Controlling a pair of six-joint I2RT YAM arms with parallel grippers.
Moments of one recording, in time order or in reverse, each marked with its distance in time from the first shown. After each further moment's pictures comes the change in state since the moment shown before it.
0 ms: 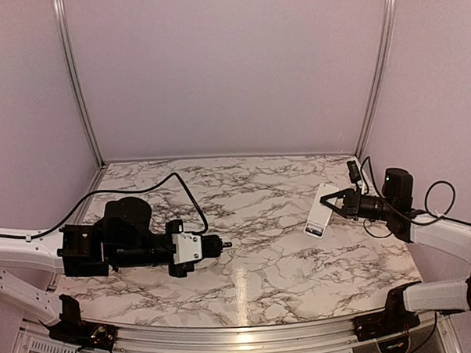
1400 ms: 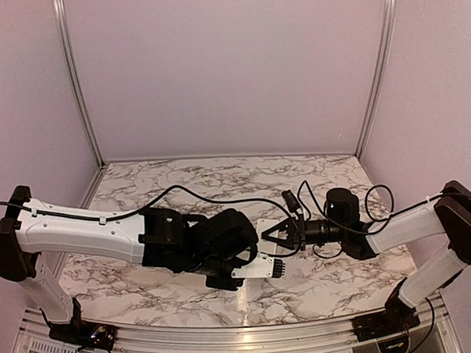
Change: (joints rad) left arm -0.151 0.544 0.597 -0.651 -0.247 -0.070; right arm 0.579 0.371 0.005 0.451 0.177 0.375
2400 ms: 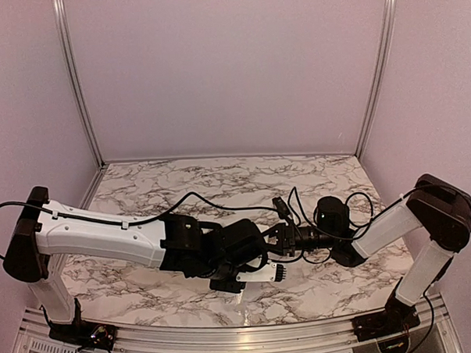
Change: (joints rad) left arm 0.000 0.104 0.043 -0.051 -0.074 -0.015; right arm 0.072 0.185 0.000 0.267 0.040 0.128
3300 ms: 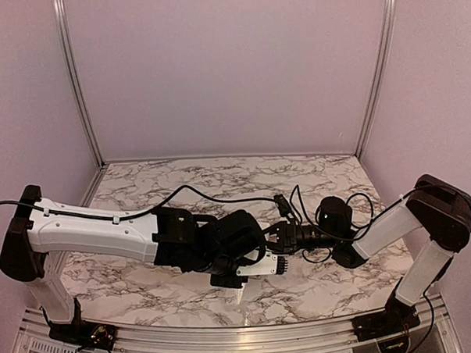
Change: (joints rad) left arm 0.012 -0.026 0.017 0.002 0.022 -0.026; right arm 0.000 0.002 -0.013 0.070 0.006 0.012
